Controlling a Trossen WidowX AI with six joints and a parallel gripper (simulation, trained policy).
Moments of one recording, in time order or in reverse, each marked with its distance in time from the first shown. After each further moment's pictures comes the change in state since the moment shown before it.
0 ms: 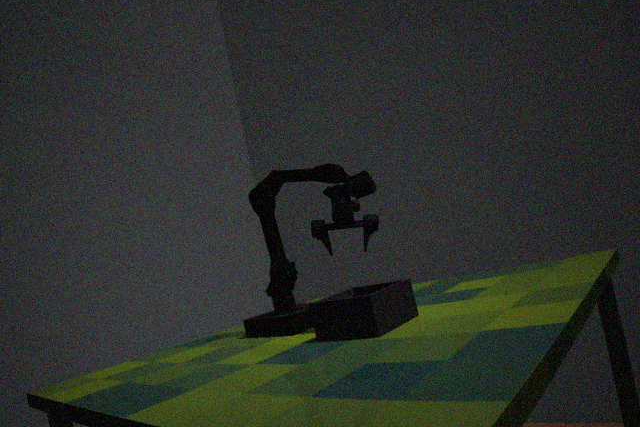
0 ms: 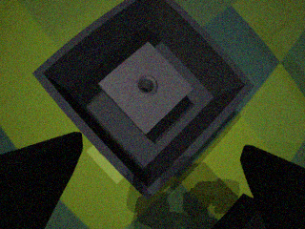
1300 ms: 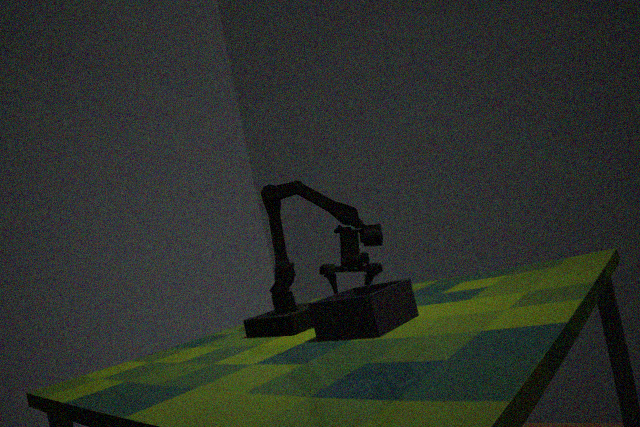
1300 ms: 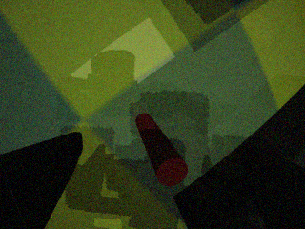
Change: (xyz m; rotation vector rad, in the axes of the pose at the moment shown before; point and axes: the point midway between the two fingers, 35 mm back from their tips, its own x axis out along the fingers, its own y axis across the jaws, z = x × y) arm 0.051 0.011 -0.208 -0.158 0.324 -0.052
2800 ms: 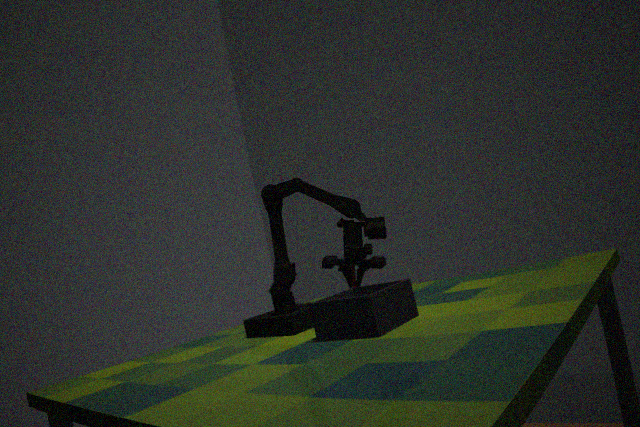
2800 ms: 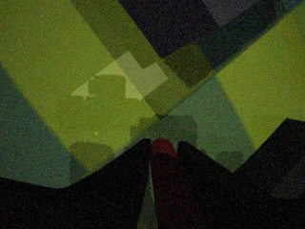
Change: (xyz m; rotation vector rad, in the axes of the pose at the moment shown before) arm -0.017 0.000 0.047 0.018 -0.109 -0.028
